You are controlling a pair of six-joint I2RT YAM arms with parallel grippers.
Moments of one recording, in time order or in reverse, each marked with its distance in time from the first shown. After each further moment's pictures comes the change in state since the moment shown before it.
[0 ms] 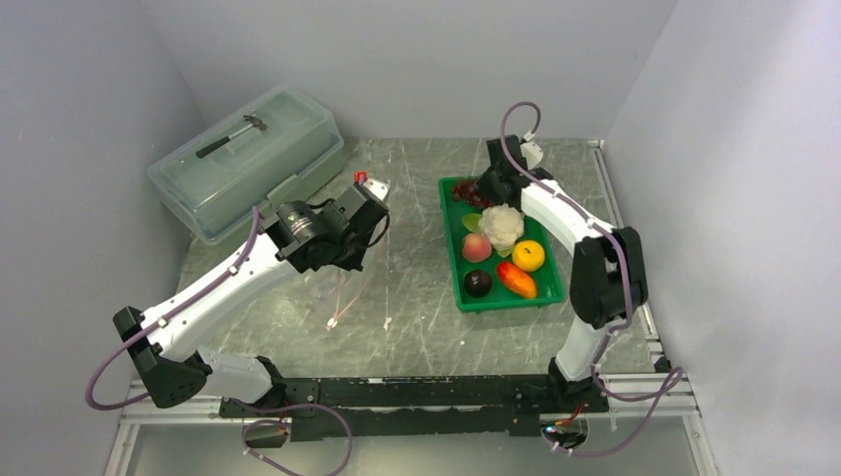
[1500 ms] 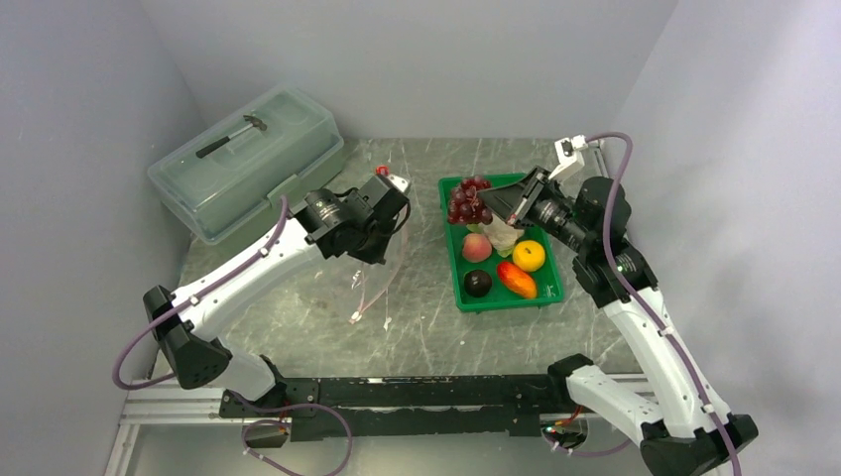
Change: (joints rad) left arm 0.003 0.128 0.078 0.041 0.101 -0.034; right arm 0.042 -0.885 -0.307 0.096 -0.571 -0.196
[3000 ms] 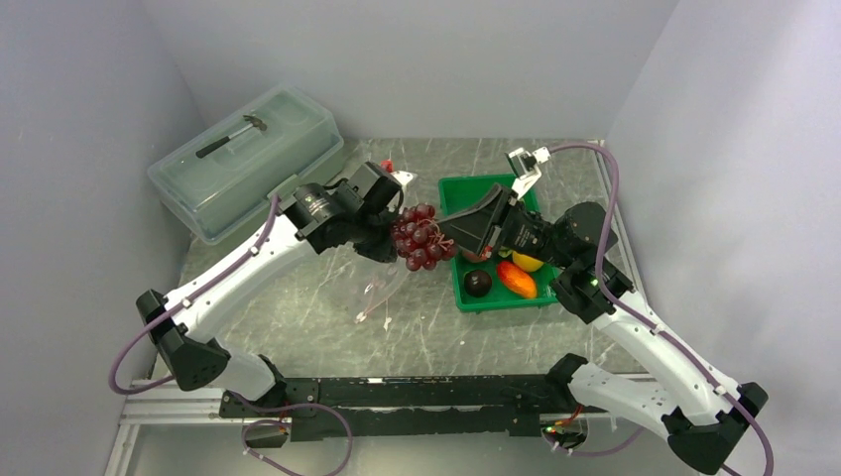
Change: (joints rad) left arm 0.035 -0.003 0.035 0.064 0.296 -0.003; right arm 0.336 -0.021 -0.085 0.473 -0.214 0.198
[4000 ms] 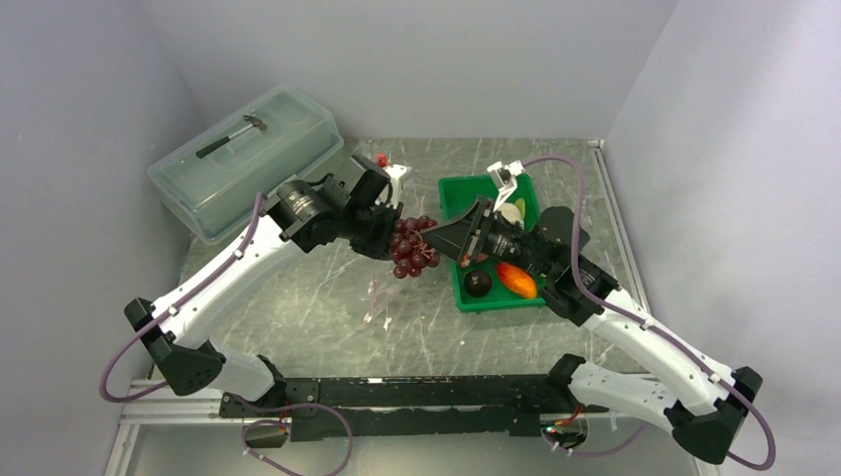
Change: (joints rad) left arm 0.014 -0.040 0.039 -0.008 0.097 -0.009; right arm 0.077 0.020 -0.041 -0.089 0.158 -0.130
